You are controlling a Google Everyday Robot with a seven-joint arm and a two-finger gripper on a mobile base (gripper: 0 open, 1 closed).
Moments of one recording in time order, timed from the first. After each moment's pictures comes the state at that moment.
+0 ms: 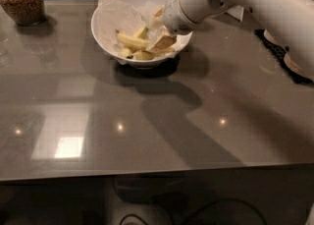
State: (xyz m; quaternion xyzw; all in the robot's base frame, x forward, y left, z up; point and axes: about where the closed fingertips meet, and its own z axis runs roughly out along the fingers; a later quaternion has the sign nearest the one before) arm 0.681 0.004 0.914 -0.70 0.60 0.05 0.39
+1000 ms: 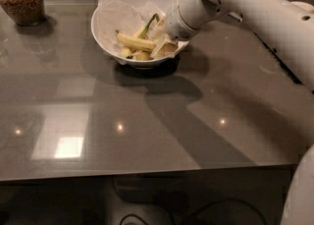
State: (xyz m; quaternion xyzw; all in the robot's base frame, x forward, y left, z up) arm 0.696 -0.007 0.879 -0.70 0.62 0.05 0.35
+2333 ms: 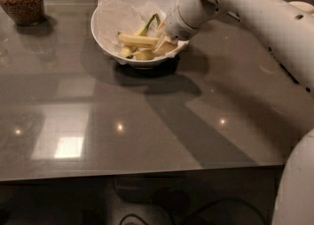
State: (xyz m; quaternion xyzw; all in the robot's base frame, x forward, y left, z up) arm 0.704 -0.011 0.876 -0.70 0.63 0.04 0.34
